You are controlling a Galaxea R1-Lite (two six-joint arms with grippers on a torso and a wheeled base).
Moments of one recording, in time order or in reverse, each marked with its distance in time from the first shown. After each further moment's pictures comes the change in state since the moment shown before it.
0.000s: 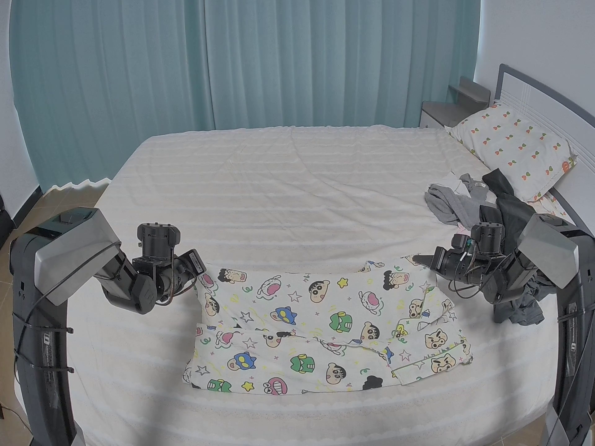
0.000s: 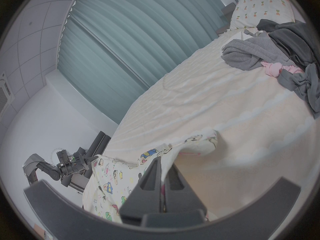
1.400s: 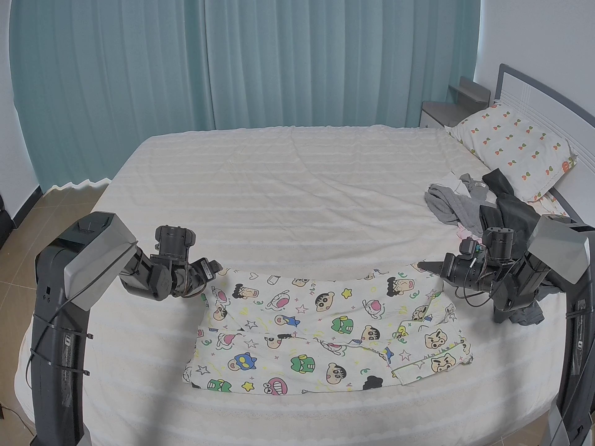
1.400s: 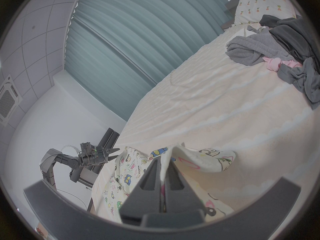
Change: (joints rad) left arm -0.003 0.164 -0.346 0.357 -0.040 -0.007; right arm -0.021 -0.053 0.141 -0.089 0.090 0.001
